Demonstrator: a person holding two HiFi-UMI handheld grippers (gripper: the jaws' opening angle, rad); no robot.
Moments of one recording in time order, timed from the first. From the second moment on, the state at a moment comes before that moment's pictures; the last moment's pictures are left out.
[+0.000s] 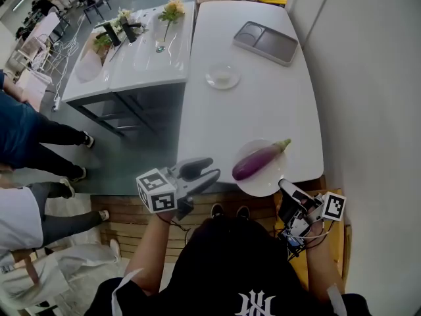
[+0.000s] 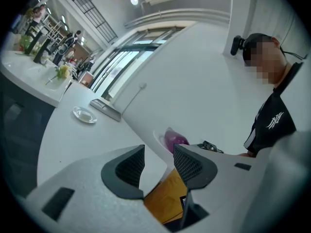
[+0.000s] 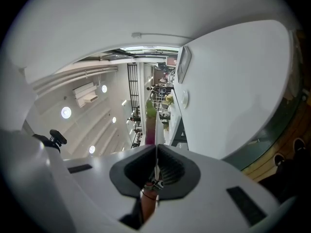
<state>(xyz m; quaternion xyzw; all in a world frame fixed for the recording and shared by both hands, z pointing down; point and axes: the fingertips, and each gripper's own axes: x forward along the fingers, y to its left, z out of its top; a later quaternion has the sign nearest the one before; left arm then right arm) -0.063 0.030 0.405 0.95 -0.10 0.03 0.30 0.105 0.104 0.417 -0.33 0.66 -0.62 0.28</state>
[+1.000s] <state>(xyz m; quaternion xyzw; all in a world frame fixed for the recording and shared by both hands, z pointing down) -0.080 0.005 0.385 0.90 -0.04 0.03 0.43 0.051 0.086 0.400 -0.29 0.68 -0.62 0.27</state>
